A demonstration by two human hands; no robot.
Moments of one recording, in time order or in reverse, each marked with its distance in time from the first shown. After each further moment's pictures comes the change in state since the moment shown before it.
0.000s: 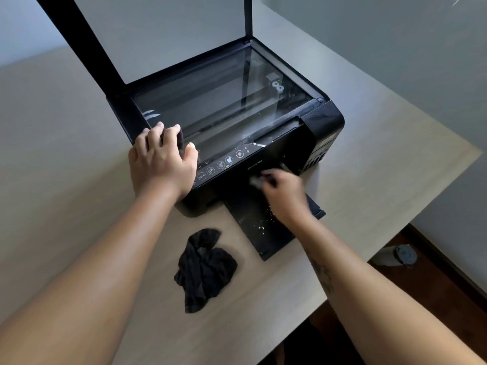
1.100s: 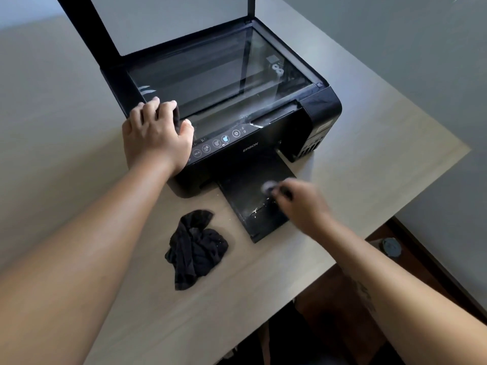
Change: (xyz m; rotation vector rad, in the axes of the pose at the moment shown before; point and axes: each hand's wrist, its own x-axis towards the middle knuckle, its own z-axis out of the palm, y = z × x) left_hand 0.001 0.000 0.000 0.001 -0.001 0.004; right_hand -0.043 0.032 -0.044 -0.240 -0.134 -0.114
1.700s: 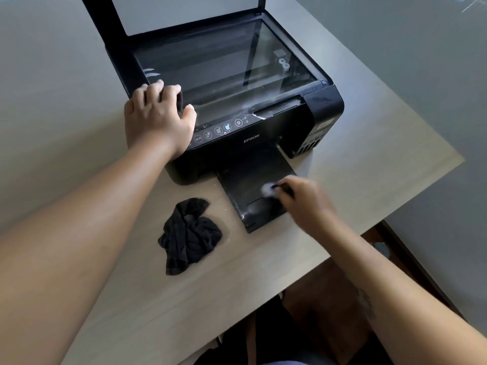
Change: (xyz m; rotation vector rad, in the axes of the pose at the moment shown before) left_hand -0.001 0.001 -0.002 -0.002 -0.001 -0.003; right_hand -0.015 -0.007 -0.011 -0.132 -0.059 -0.087
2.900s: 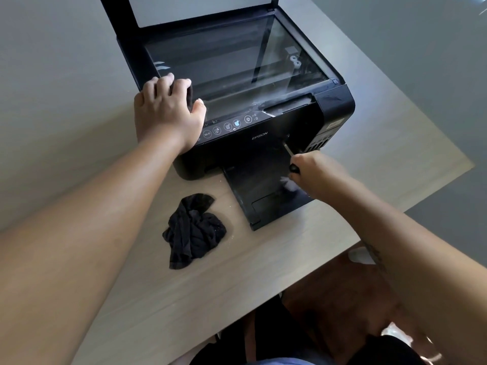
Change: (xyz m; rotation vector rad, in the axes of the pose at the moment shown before) left_hand -0.001 0.002 -0.001 -0.013 0.010 -0.004; right_hand 0.053 -0.011 -0.035 -0.442 -0.281 -0.092
